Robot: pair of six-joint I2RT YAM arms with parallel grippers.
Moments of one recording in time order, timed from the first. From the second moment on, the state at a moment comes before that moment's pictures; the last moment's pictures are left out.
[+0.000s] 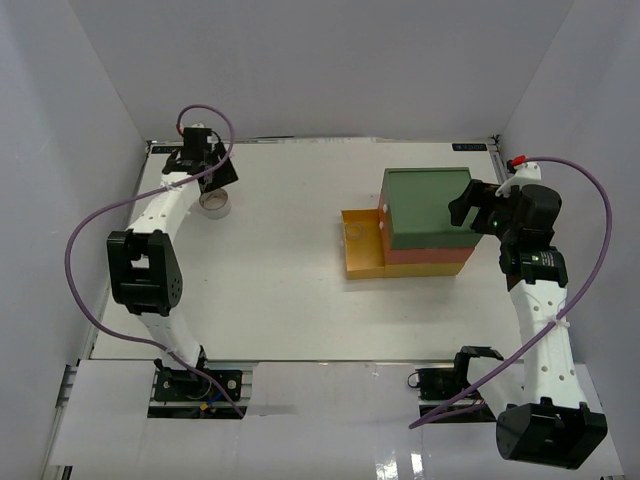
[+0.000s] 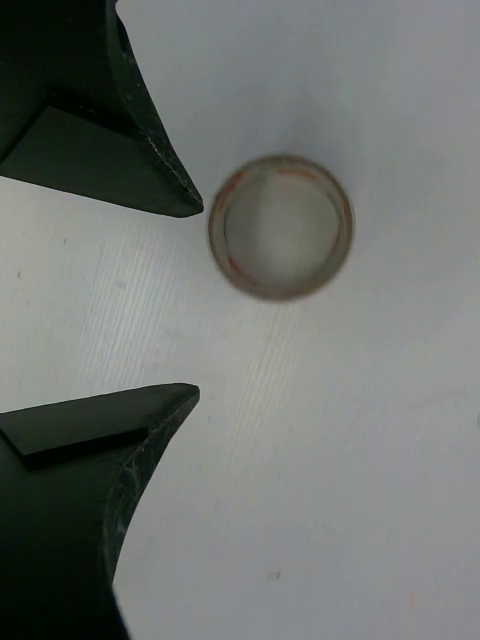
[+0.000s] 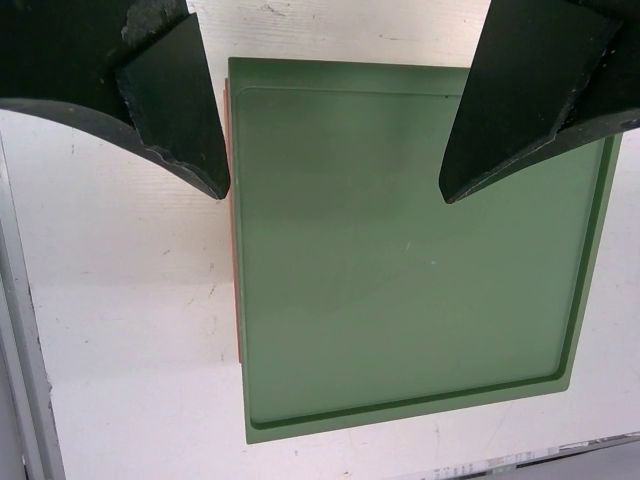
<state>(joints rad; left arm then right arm) -0.13 1.80 1.54 -0.47 -0.14 -0.38 -0.09 0.91 0.95 -0.41 -0.24 0.15</state>
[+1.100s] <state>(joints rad) 0.09 2.09 1.59 -0.50 -0.13 -0.40 -0.06 0.89 0.93 -0.40 -0.22 0.15</state>
